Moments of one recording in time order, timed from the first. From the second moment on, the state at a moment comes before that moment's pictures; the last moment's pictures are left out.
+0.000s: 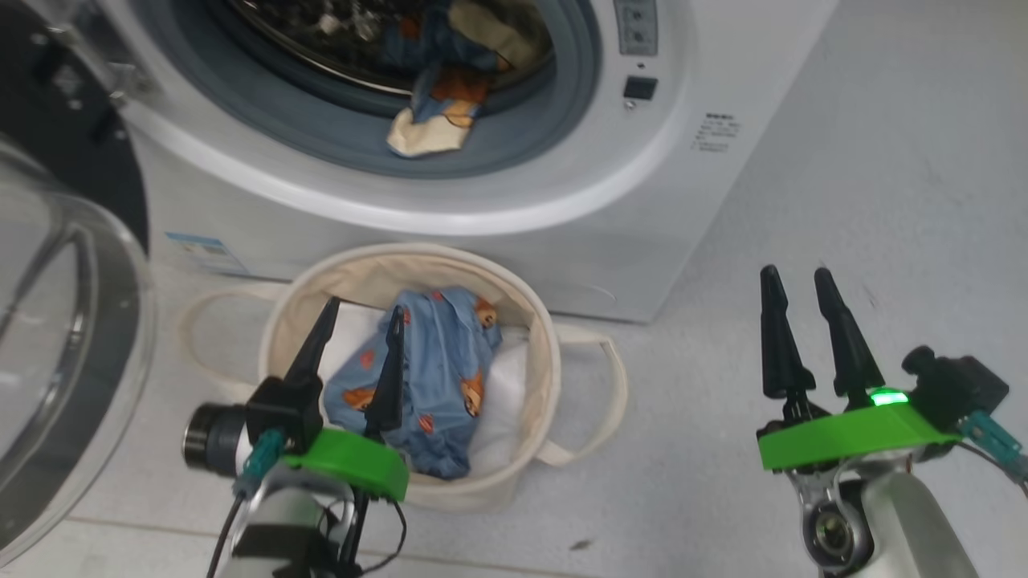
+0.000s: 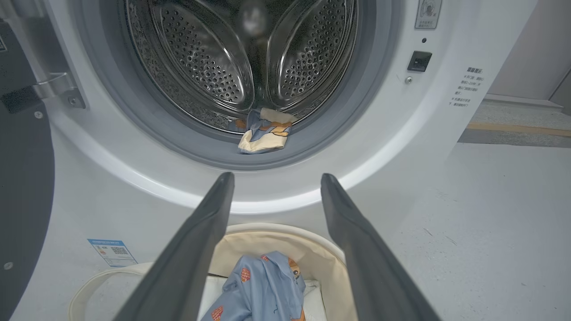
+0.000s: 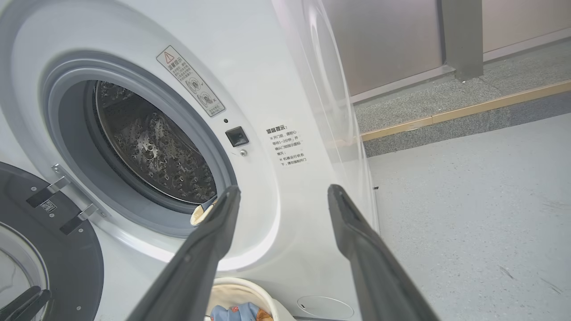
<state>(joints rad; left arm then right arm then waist) -0.37 0.05 -0.23 0.40 -0.14 0.03 -0.26 -0.23 -0.05 0.08 0.16 0.45 0.12 -0.25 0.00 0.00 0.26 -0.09</state>
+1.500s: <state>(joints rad) -0.14 0.05 -0.25 0.26 -0.18 0.13 -0.26 -0.09 -0.05 0.07 0.16 0.46 0.12 -0.25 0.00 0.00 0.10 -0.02</state>
